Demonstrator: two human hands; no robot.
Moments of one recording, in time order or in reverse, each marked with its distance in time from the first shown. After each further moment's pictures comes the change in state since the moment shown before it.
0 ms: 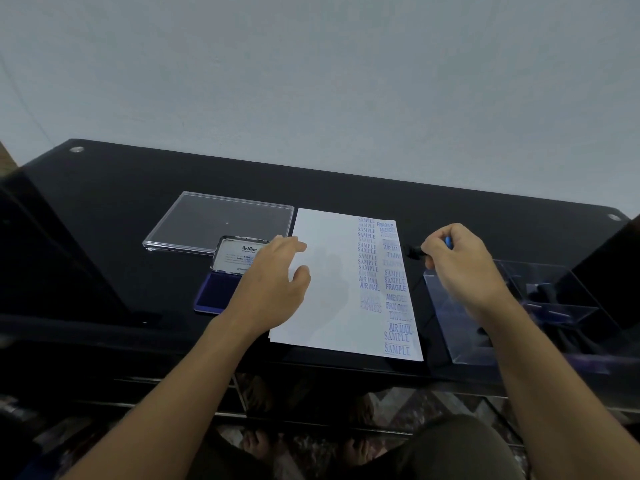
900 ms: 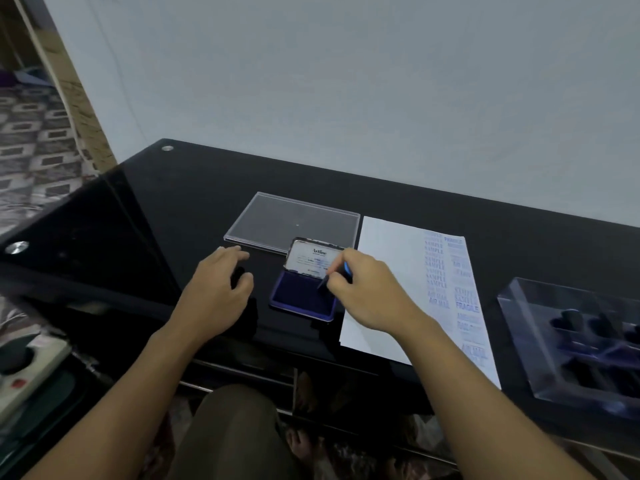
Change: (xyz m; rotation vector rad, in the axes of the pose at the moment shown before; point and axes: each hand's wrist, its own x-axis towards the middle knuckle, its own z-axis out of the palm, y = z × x) left_hand -0.050 -0.125 -0.098 0.140 0.180 -0.230; right_hand -0.049 -0.084 0.150 -0.126 -0.508 -0.376
